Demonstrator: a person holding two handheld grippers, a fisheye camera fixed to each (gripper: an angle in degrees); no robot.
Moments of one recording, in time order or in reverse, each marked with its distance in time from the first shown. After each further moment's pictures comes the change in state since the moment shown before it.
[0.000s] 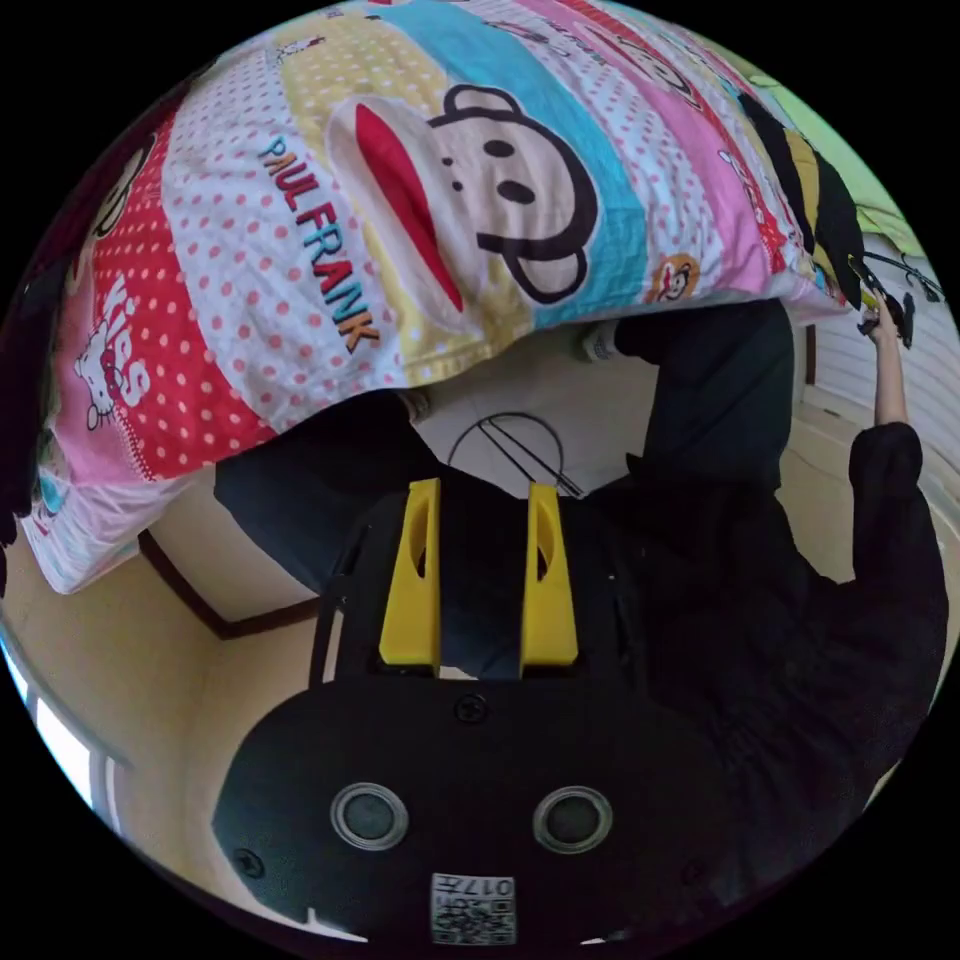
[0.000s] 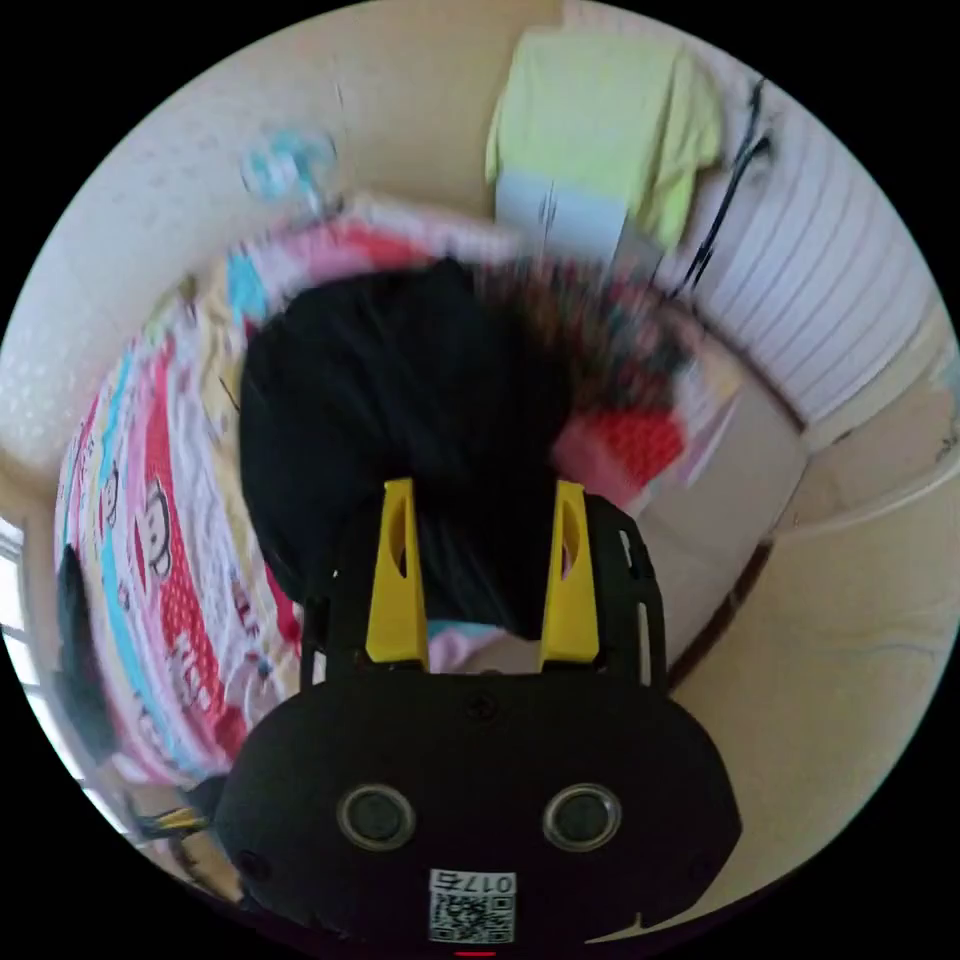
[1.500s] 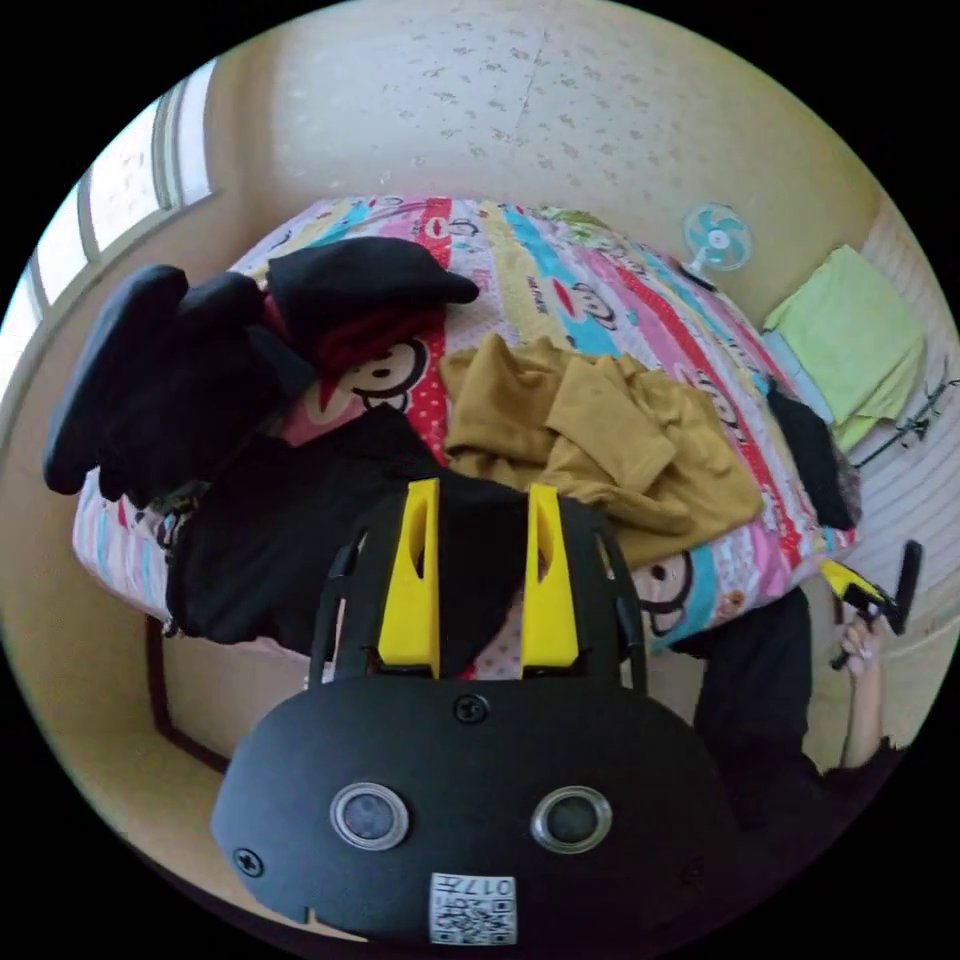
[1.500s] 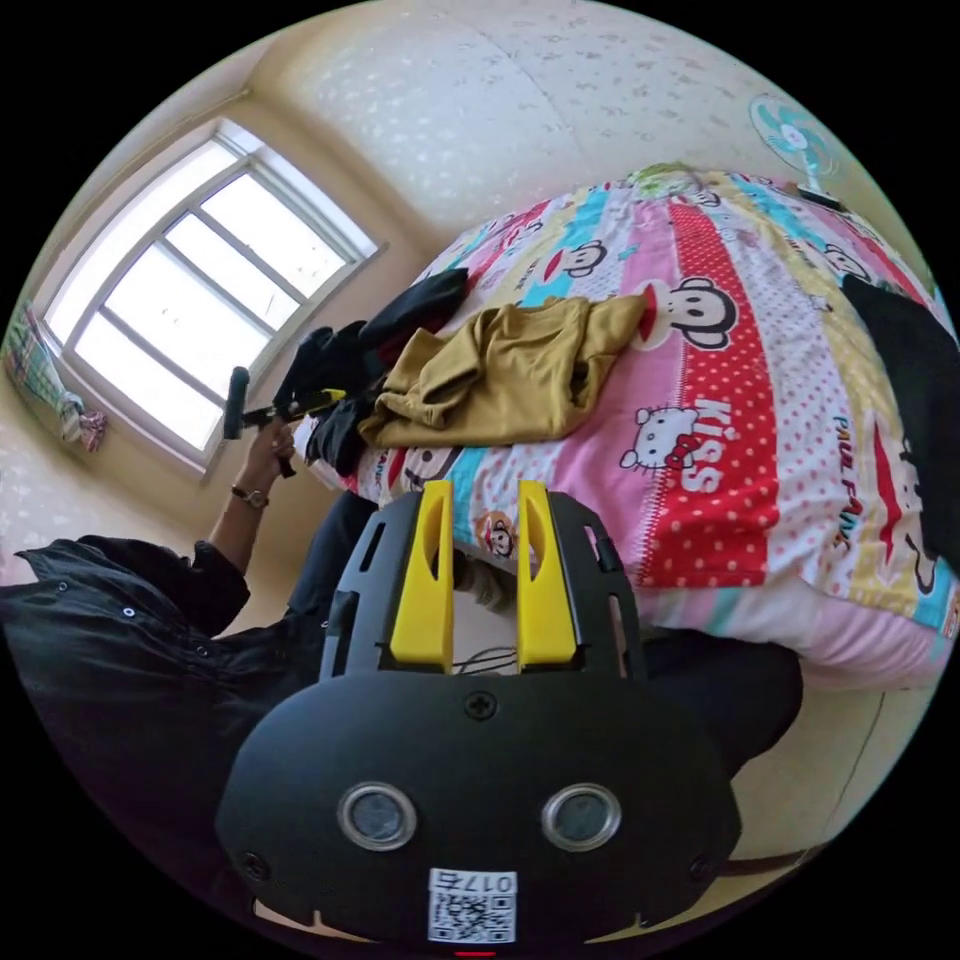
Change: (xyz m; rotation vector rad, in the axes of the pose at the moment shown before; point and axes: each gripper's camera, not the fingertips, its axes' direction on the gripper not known) left arm -0.128 0.085 -0.049 0.872 -0.157 -0.311; right arm -0.256 0.352 -0.030 -0.061 -0.724 -0.899
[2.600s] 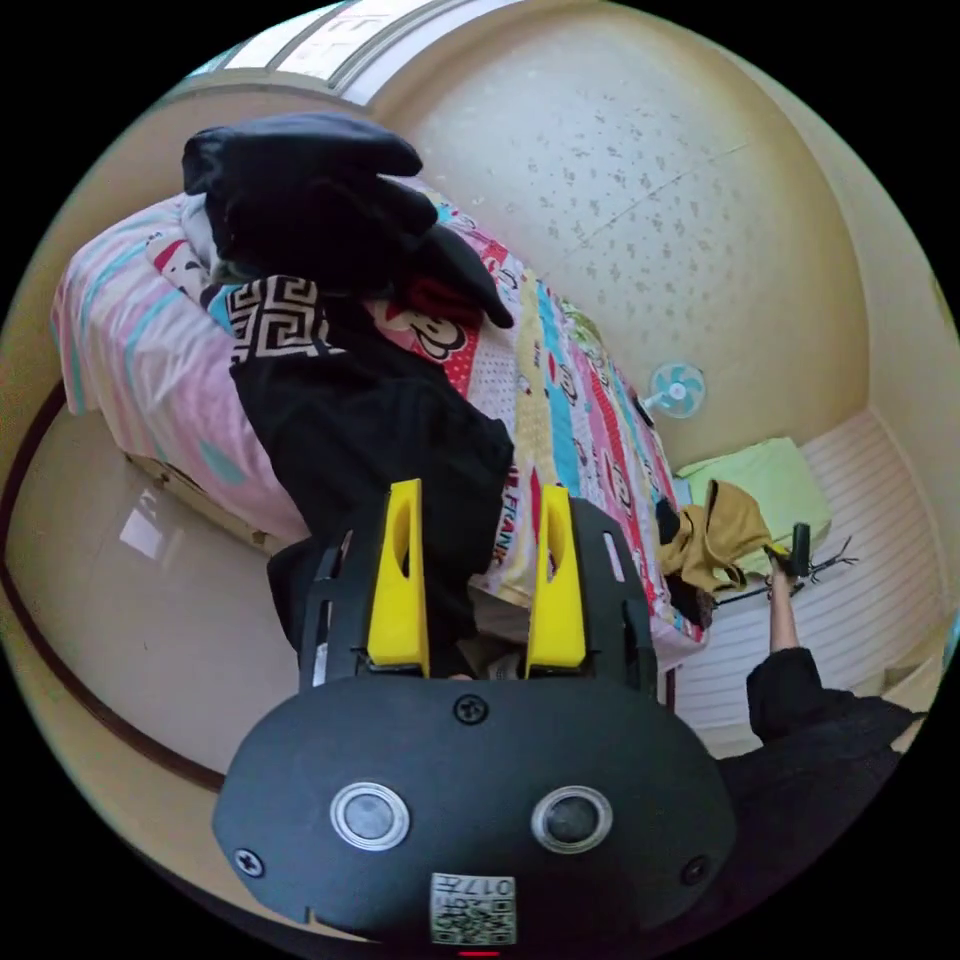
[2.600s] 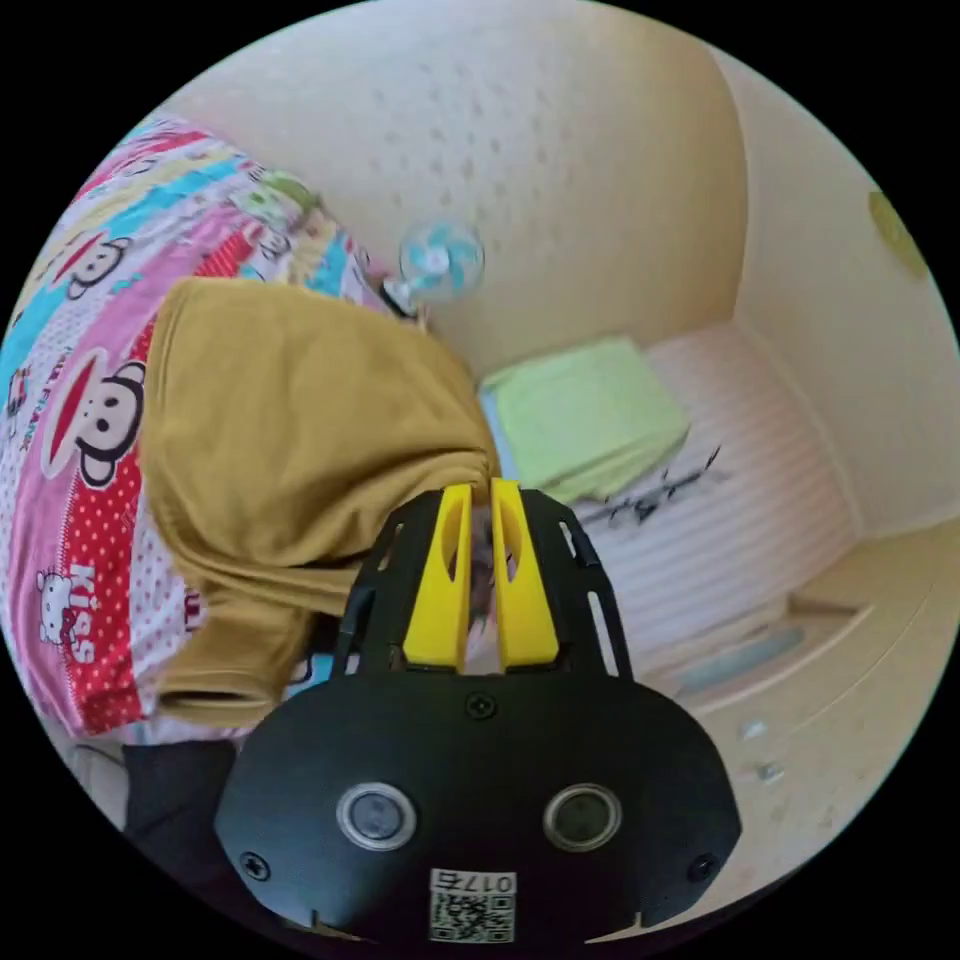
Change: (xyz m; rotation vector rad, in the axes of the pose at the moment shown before) left arm -0.126 0.115 -0.056 0.186 0.442 -0.416; right arm 0.088 -0.157 -0.094 -0.120 1.646 0.109
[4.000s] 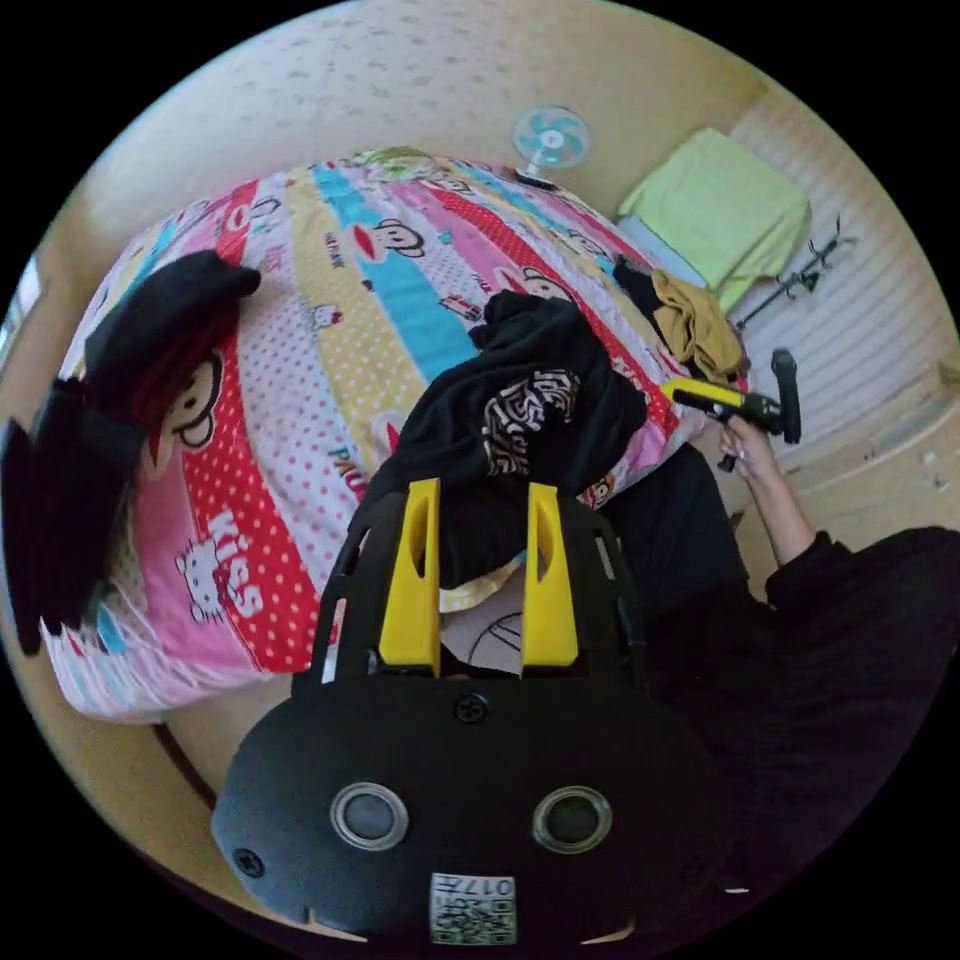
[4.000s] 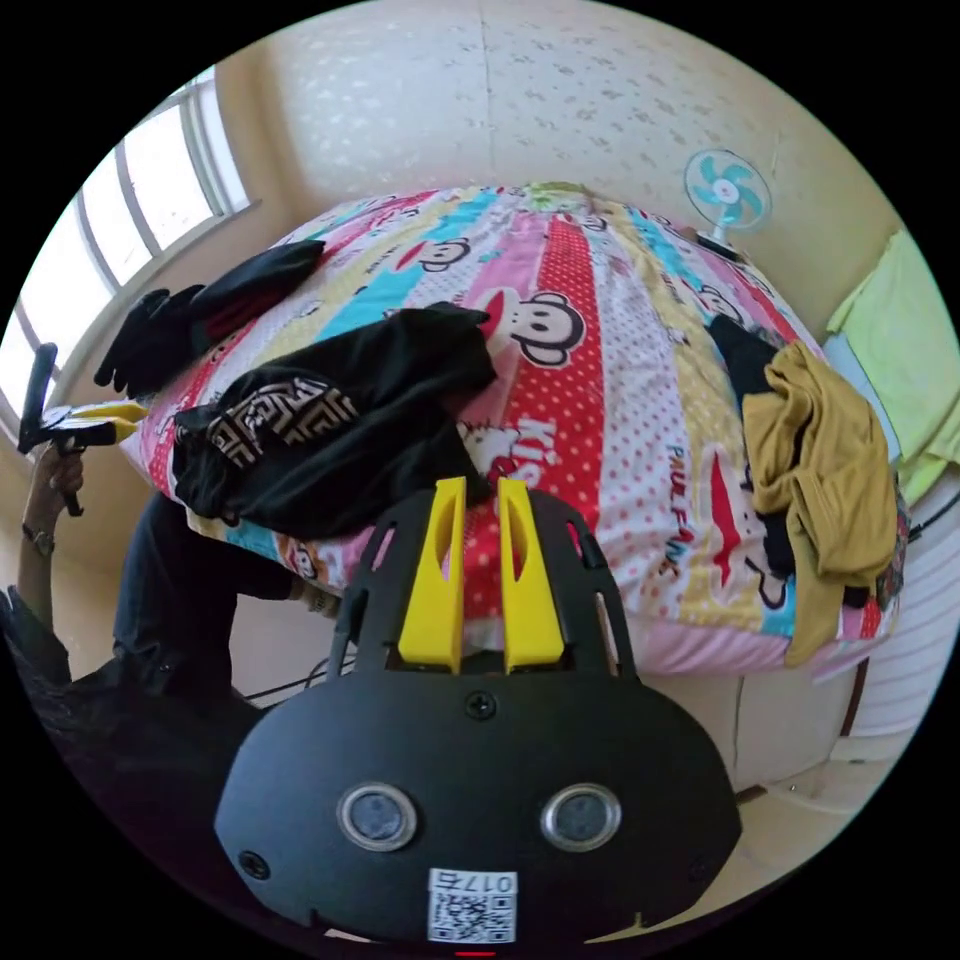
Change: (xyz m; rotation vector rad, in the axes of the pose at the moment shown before) left arm 0.241 0.064 0.206 -0.485 -0.127 0.761; right arm -0.124 0.206 -0.045 0.115 -1.091 -0.138
